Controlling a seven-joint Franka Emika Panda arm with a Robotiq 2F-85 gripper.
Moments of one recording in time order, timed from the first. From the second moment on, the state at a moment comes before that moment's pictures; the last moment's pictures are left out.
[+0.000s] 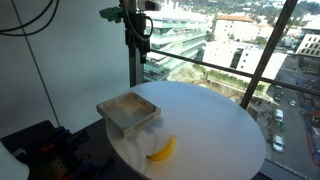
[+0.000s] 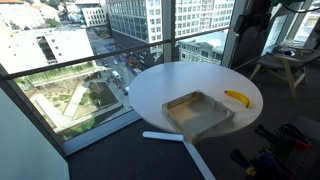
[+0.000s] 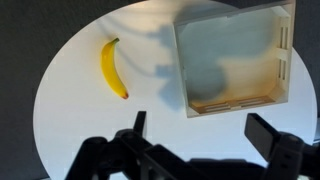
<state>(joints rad) -0.13 -0.27 -0.07 -2.25 -0.02 2.03 0.11</state>
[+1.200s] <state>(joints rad) -0.15 -0.09 -0.13 -2.09 -0.04 2.03 0.09</state>
